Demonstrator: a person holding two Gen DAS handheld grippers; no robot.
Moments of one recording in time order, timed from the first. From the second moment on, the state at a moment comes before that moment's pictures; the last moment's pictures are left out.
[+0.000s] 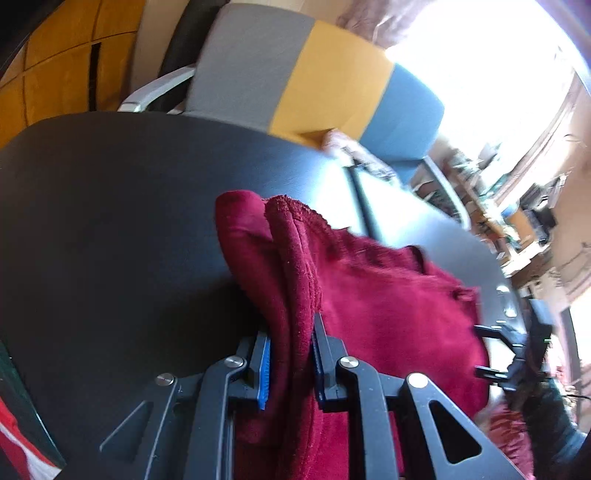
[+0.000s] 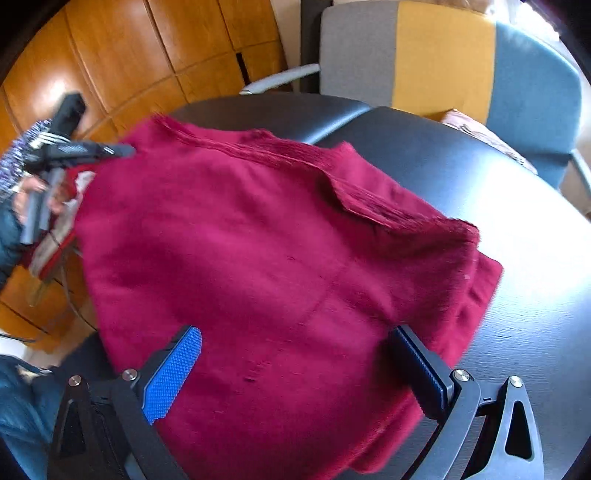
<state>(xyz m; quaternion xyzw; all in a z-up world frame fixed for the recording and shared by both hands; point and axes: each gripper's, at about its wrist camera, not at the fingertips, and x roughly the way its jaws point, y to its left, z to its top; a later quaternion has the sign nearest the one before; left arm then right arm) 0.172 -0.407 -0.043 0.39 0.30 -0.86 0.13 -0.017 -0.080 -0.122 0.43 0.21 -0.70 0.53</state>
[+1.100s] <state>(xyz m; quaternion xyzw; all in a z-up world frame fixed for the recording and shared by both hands) -0.101 -0.164 -0.078 0.49 0.39 -0.78 -0.06 -0.025 -0.045 -0.134 0.39 0.05 -0.73 0.57</state>
